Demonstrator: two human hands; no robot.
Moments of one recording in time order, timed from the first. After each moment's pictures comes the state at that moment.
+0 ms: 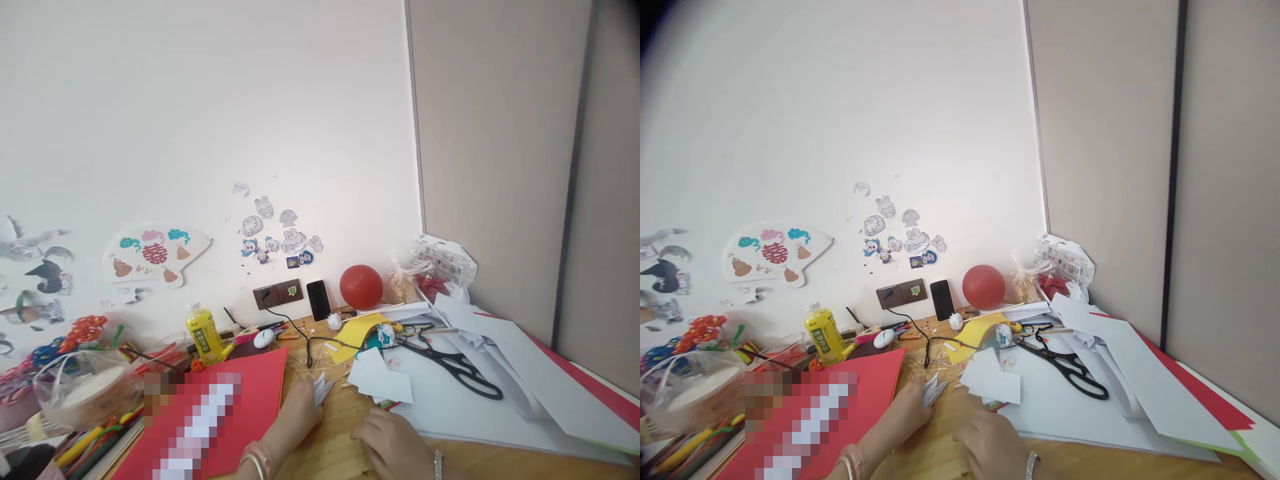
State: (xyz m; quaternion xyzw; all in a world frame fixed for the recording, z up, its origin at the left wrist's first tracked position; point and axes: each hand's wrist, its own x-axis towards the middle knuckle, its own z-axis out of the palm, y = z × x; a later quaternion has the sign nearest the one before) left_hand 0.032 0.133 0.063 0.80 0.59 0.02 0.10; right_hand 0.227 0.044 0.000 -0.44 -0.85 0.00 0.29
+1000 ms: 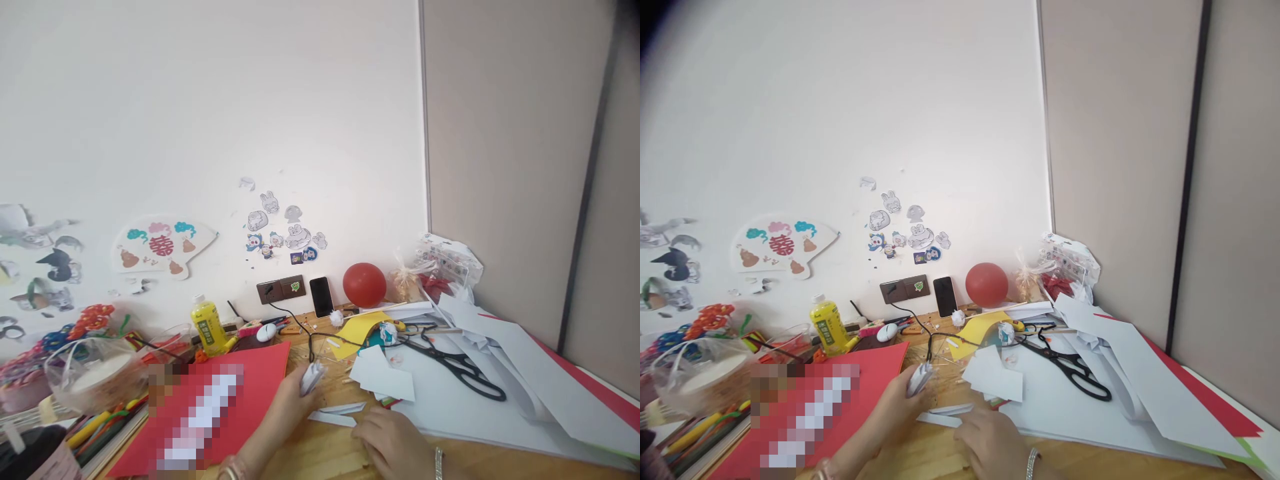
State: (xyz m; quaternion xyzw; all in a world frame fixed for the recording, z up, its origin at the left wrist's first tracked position) left_hand 0.006 0.129 0.054 0.80 0.50 0.25 0.24; right_hand 0.227 0.036 0.012 -0.42 -0.86 0.01 0.29
